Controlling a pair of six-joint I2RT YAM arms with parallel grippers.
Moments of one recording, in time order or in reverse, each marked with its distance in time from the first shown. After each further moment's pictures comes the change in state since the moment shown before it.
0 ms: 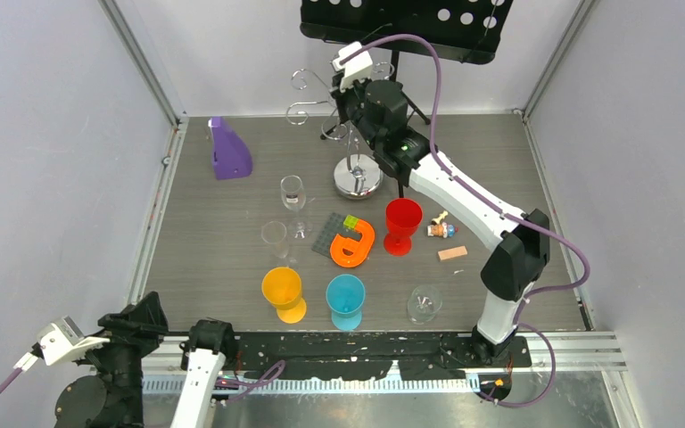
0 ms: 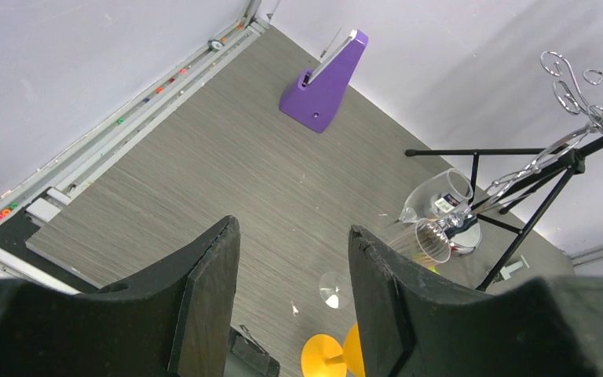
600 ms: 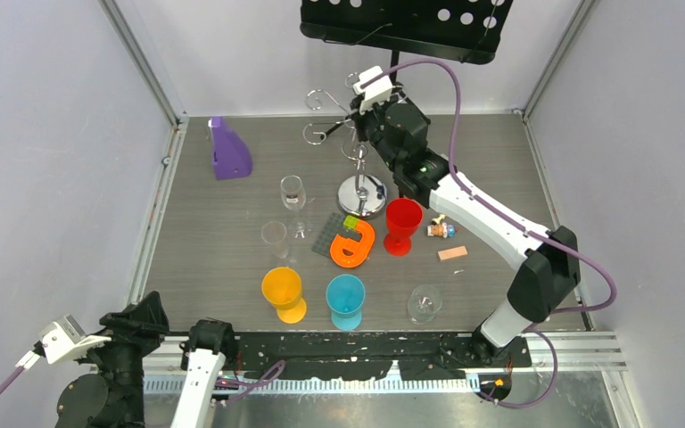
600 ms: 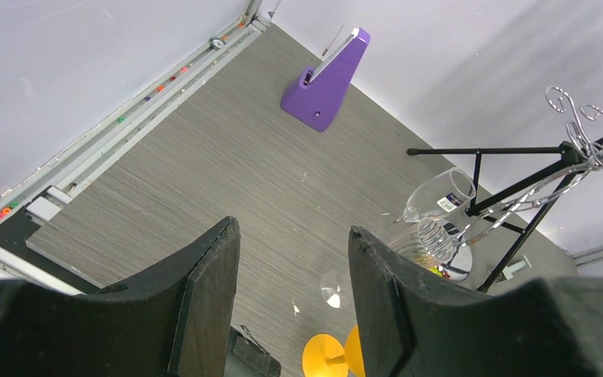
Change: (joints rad) left arm 0.000 -0.003 -0.009 0.000 0.000 -0.001; right arm -0.027 -0.187 -0.298 0.075 0.003 0.006
